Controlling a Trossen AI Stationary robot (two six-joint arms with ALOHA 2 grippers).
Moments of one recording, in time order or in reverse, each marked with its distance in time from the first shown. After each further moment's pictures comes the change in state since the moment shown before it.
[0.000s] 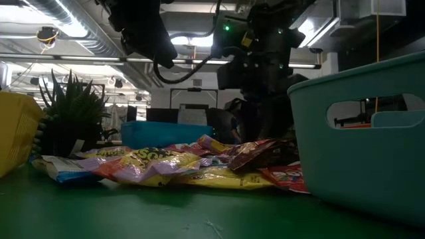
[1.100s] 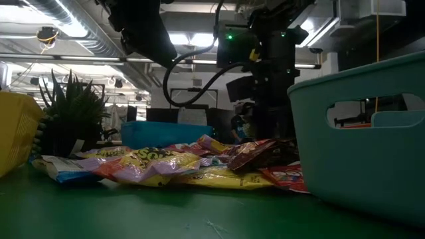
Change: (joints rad) left arm 0.000 0.000 0.000 0.001 0.001 -0.001; right arm -0.001 0.015 0.014 -0.154 0.132 -0.009
